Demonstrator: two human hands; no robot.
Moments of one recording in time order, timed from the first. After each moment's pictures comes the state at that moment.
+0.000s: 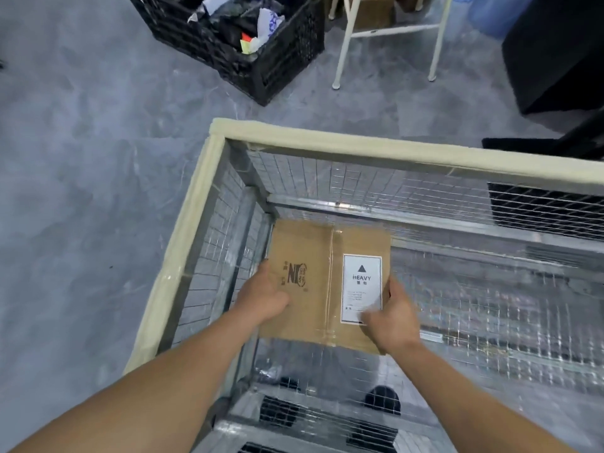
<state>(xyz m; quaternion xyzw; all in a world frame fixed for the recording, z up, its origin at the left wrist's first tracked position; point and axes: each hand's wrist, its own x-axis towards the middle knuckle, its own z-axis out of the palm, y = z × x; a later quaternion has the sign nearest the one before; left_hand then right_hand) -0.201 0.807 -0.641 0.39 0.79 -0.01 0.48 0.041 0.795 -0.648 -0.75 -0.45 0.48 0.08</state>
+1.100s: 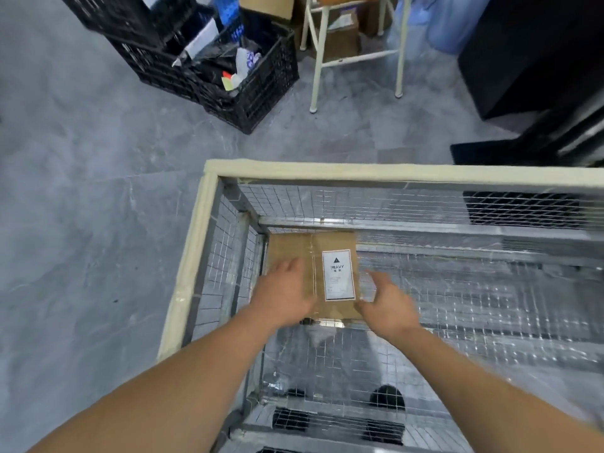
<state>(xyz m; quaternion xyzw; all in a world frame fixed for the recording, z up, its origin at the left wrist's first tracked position) -0.154 0.834 -0.546 0.65 0.67 -0.14 0.33 0.050 0.813 -0.567 -0.72 -0.50 0.48 0.02</state>
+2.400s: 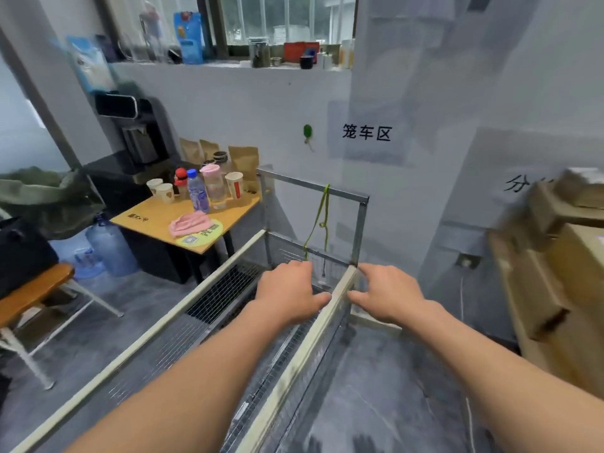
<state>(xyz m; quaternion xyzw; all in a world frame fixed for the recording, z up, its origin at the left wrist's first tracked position) 0.193 0.516 -0.054 0.99 0.14 -0.01 0.08 0.283 0.344 -0.053 -0.96 -0.27 0.08 0.09</state>
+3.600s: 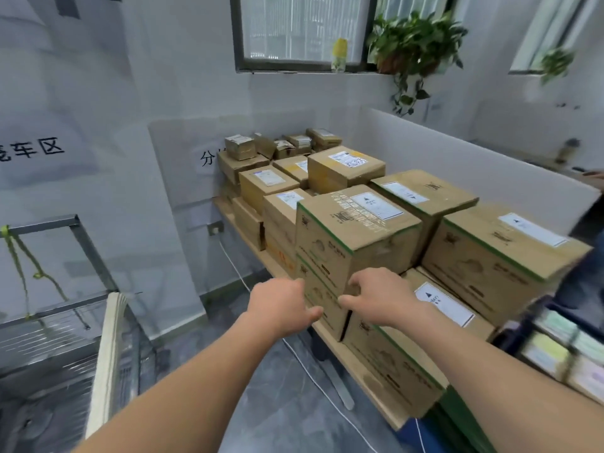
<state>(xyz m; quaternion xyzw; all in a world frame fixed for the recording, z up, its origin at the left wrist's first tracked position) 0.110 0.188 -0.060 0.94 -0.35 -0.04 0.04 0.015 0.024 -0.019 -0.97 0.22 0.06 0.09</state>
